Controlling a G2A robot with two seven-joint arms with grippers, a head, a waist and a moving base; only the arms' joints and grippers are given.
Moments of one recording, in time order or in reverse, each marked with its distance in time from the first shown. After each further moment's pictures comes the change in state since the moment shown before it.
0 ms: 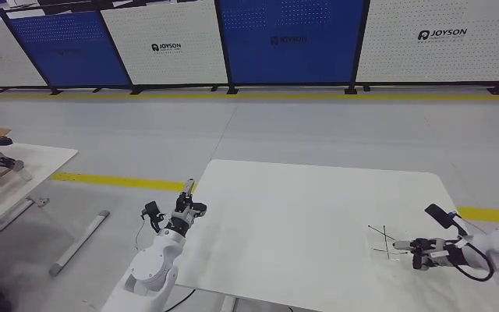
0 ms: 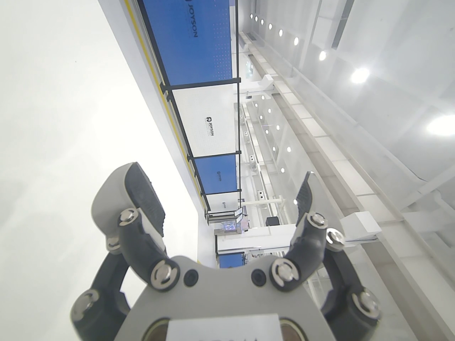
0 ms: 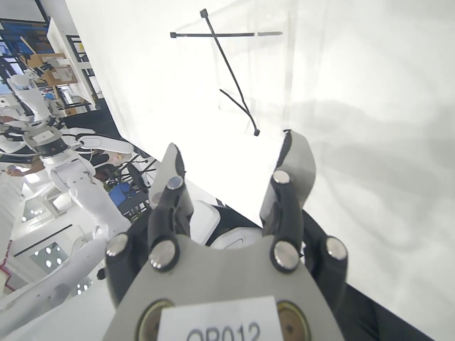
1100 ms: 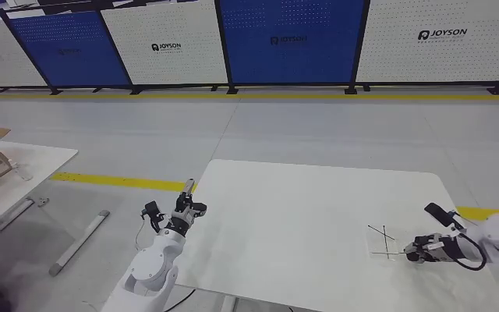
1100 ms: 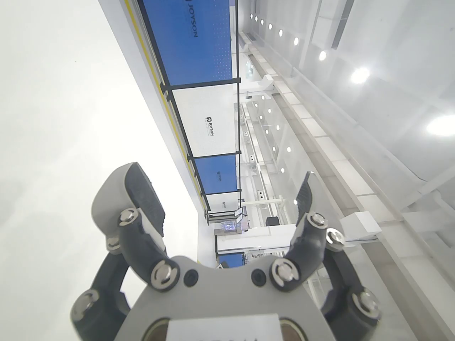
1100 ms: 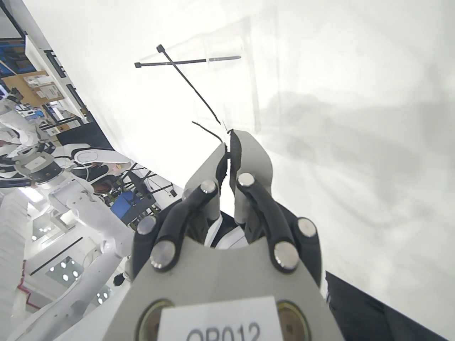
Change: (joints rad) left arm 0.000 0.000 0.000 0.000 0.000 0.000 0.000; right arm 0.132 -0.039 -0.110 0.158 -0.048 0.039 0.027
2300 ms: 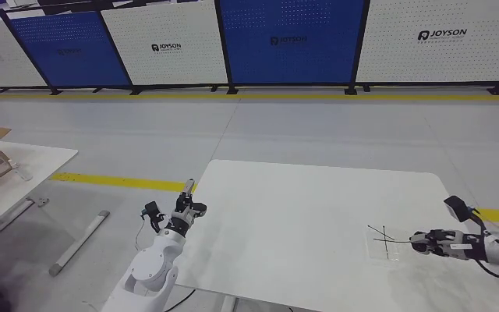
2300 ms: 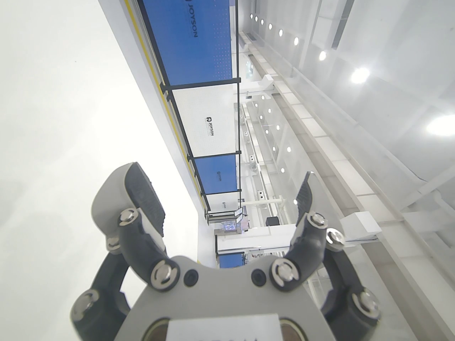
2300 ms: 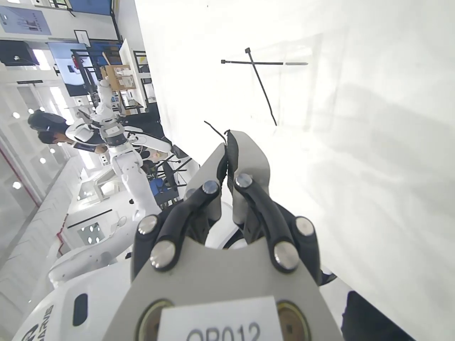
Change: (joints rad) left arm 0.000 0.000 0.000 0.000 0.000 0.000 0.000; right arm -0.144 0.046 0.220 -0.082 0.224 -0.139 -0.032
